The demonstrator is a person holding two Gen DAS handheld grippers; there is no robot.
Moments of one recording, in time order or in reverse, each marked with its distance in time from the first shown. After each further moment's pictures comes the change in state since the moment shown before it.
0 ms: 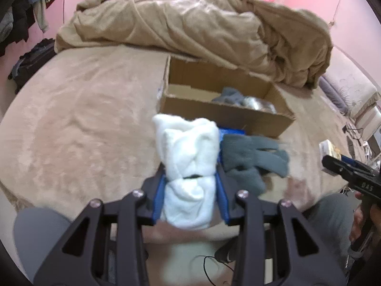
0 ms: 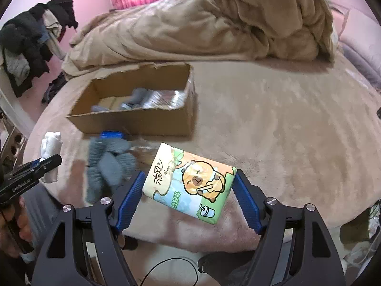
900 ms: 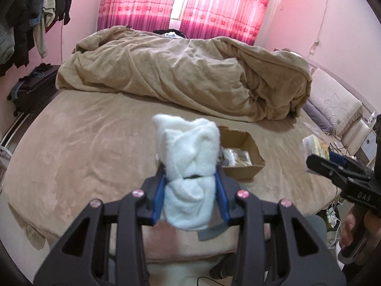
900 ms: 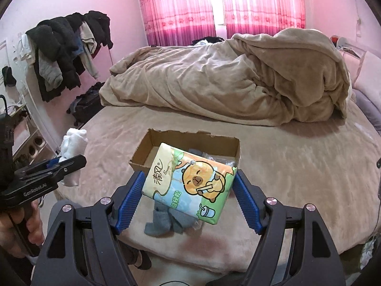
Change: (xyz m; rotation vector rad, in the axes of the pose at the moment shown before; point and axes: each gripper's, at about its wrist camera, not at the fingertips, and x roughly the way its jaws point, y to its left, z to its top) left arm -0.088 -0.004 0.065 0.027 -0.163 -0.059; right arm -0.084 0.082 0.065 -0.120 -0.199 0.090
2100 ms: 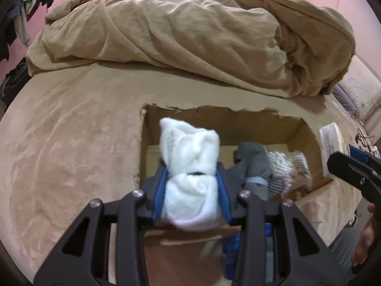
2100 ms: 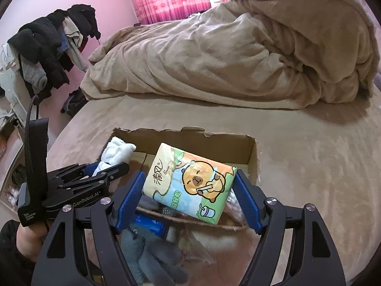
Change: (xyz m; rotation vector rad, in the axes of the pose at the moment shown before) left arm 0.220 0.004 0.013 0.028 0.190 0.068; right arm 0.156 -0.046 0.016 0.080 0.114 0.050
